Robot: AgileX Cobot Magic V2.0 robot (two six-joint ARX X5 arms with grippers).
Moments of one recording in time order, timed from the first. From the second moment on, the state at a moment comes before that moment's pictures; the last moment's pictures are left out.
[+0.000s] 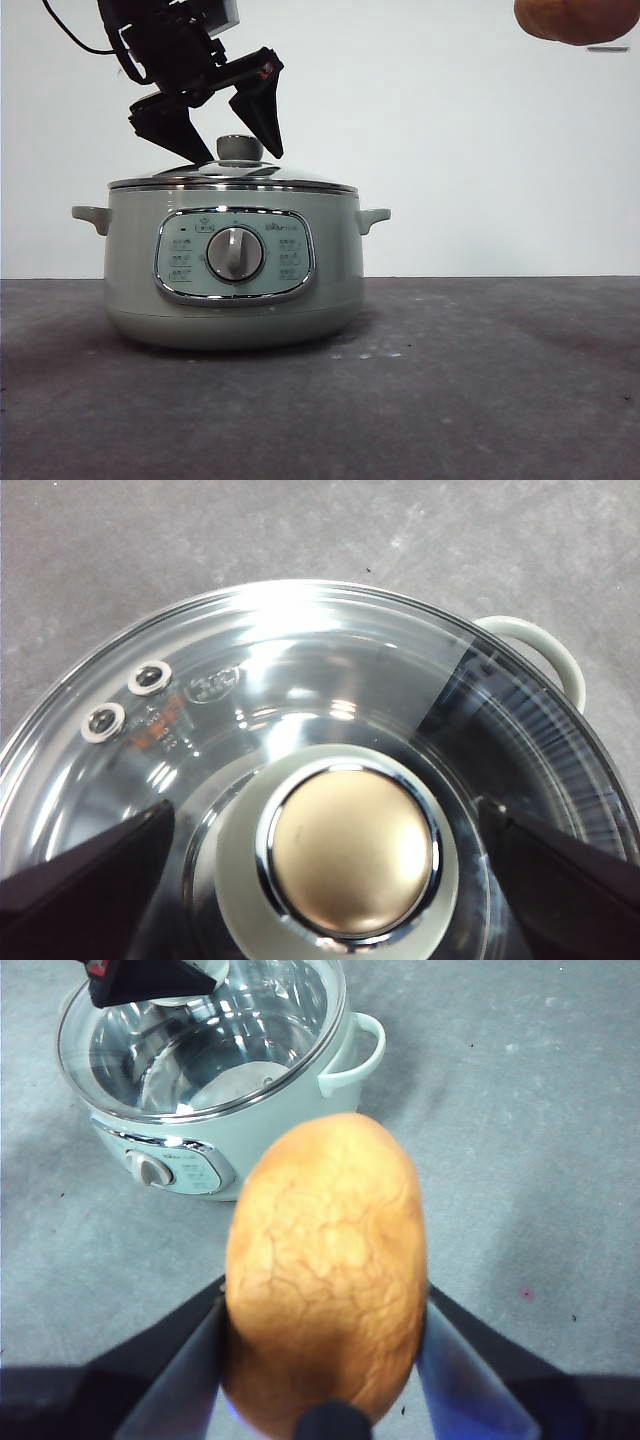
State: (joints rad) left arm -0.40 1.72 1.51 -0.56 0.15 0.06; right arm 0.41 0.87 1.06 -0.84 -0.18 -0.01
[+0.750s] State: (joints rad) left arm -0.40 1.69 1.52 -0.61 0.15 0.07; right arm 0.41 0.87 1.06 -0.84 -0.18 -0.01
